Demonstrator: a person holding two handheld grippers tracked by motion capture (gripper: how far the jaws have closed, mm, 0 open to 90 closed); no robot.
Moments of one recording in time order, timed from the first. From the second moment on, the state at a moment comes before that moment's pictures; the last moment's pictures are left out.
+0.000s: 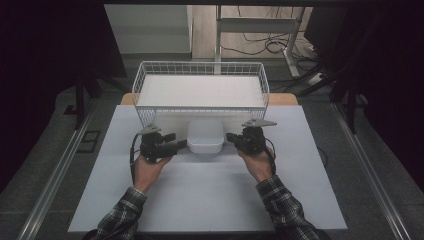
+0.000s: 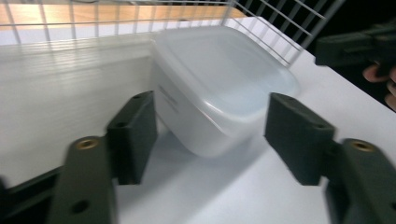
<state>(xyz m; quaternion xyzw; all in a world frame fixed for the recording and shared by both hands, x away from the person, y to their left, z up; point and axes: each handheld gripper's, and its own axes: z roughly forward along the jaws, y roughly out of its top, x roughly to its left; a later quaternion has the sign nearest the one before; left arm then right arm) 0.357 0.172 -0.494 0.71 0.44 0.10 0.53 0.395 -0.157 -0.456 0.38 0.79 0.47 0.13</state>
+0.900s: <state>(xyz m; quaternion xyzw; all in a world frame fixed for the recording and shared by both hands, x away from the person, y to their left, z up) 0.262 0.189 -0.514 0.76 0.40 0.14 0.49 0.355 -0.128 -0.470 0.30 0.83 0.46 0.10</state>
